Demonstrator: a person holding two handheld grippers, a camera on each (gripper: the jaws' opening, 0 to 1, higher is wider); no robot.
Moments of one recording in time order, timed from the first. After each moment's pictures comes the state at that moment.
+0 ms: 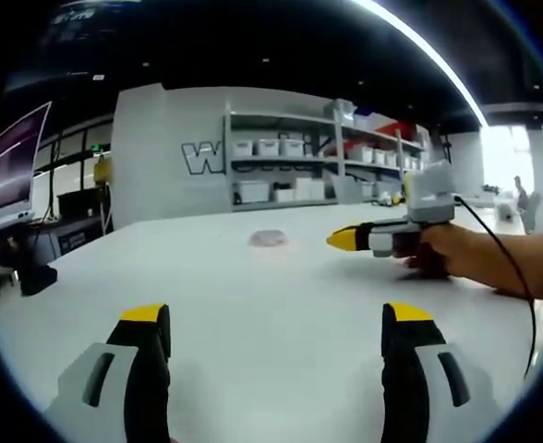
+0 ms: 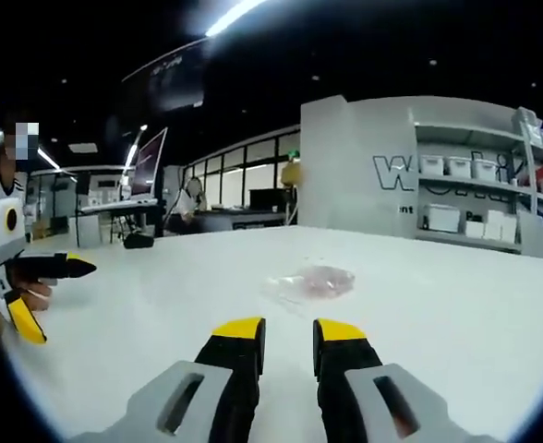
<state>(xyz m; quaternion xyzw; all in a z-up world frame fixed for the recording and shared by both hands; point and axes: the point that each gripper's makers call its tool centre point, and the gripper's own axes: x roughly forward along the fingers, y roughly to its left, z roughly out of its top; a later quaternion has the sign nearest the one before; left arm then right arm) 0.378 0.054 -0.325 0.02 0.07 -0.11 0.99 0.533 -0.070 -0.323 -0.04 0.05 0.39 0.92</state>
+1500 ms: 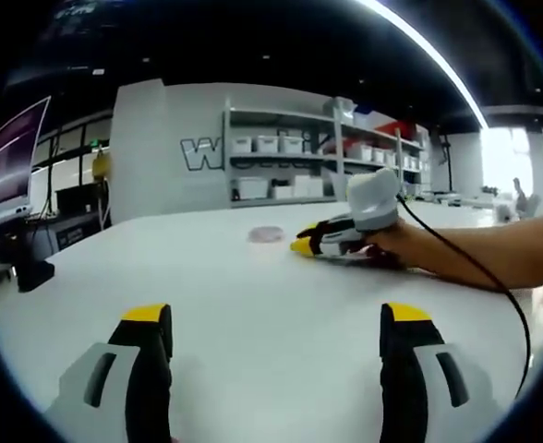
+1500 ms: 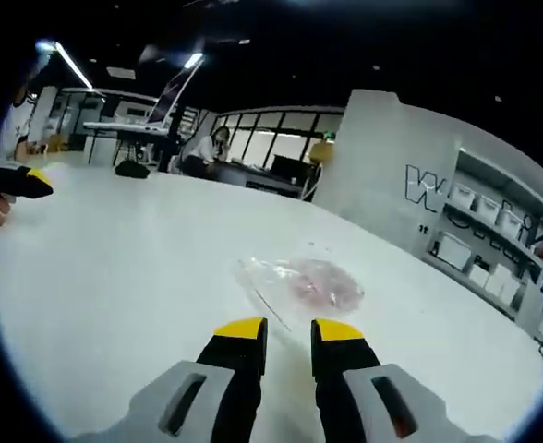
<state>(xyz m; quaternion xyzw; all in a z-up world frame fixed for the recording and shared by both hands) 0.376 0.052 -0.327 0.01 0.08 -0.11 0.99 0.587 -0.031 -0.349 -0.22 0.05 0.40 0.89</state>
